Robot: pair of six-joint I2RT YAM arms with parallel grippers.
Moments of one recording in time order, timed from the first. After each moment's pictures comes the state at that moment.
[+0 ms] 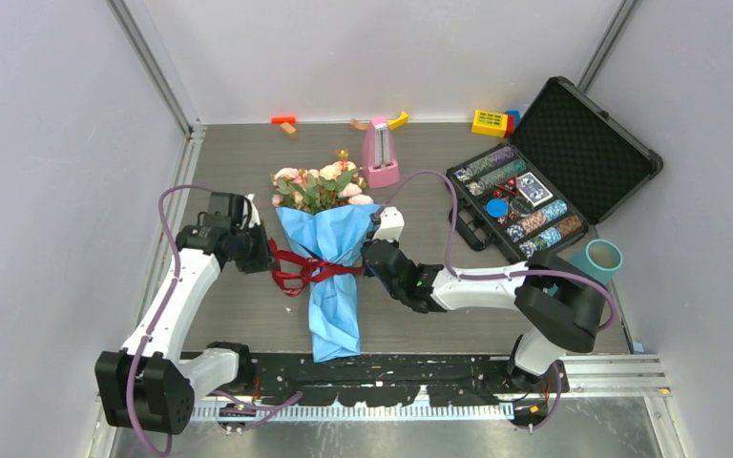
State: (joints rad) left arm -0.12 1.09 0.89 -0.87 0.21 -0.37; right arm 1.07 1.61 0.79 0.35 0.59 0.57
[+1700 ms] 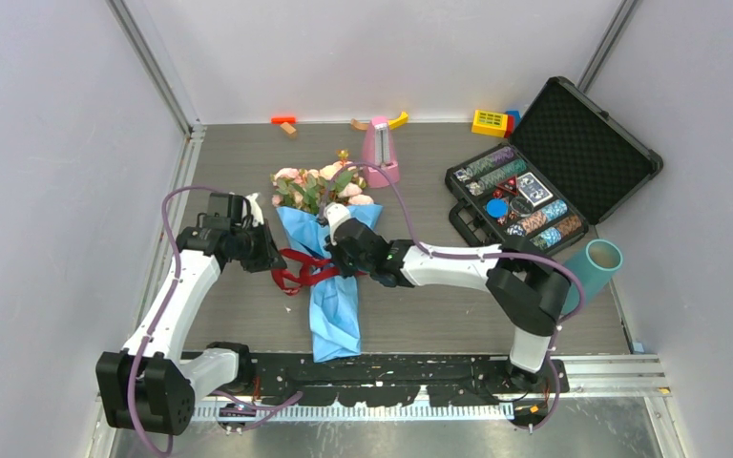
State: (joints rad) left arm -0.11 1.08 0.88 -0.83 0.34 -0.35; right arm 1.03 1.81 1.15 0.02 0.14 0.23
